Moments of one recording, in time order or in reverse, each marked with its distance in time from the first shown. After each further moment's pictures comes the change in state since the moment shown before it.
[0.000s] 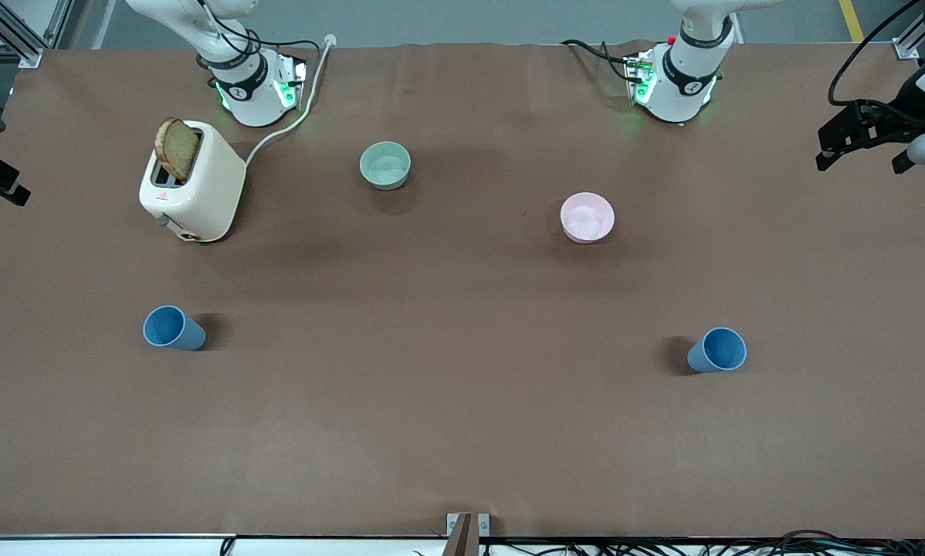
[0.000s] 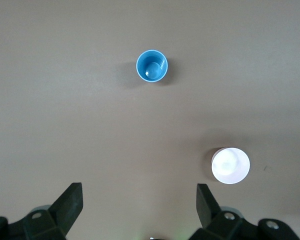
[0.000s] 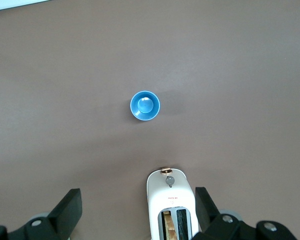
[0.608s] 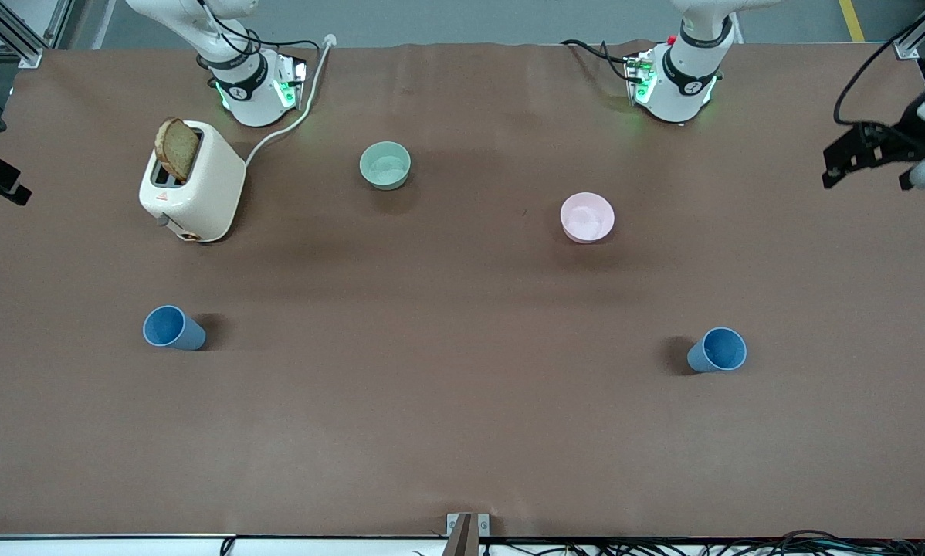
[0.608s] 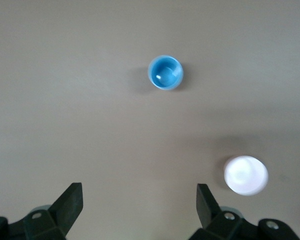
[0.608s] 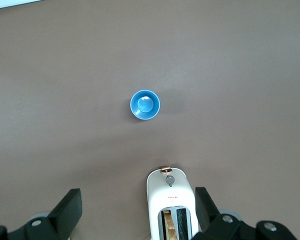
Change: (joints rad) left arm 0.004 0.115 0.002 0.037 0.083 0.070 0.001; right arm 0.000 0.000 0.001 0.000 0.000 -0.003 0.000
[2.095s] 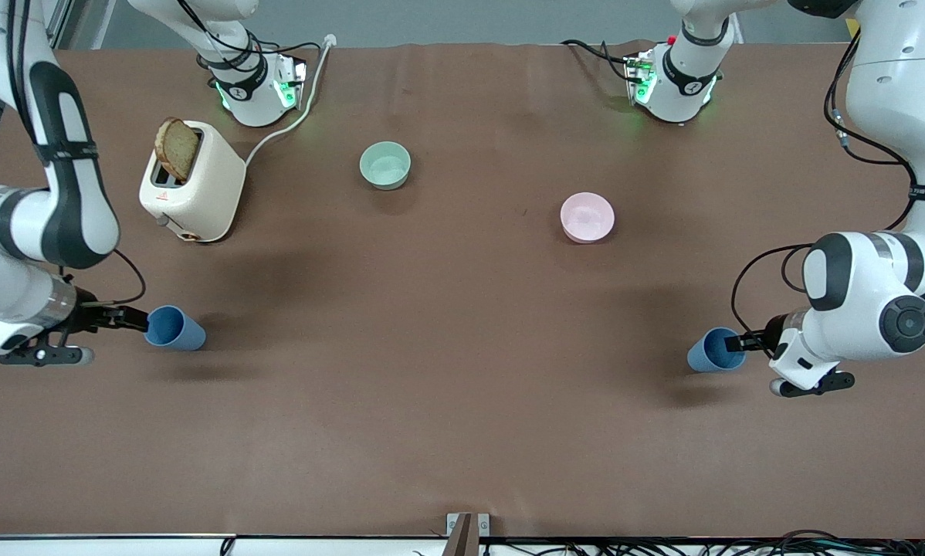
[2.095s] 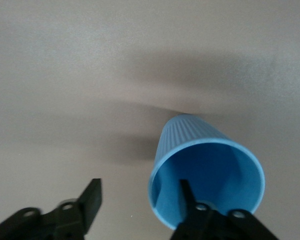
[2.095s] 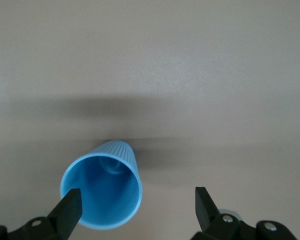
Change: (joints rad) left arm 0.041 0.636 -0.011 -0.005 0.020 0.460 -0.220; right arm -0.069 0.417 -0.004 -0.366 0.000 0.751 -0.257
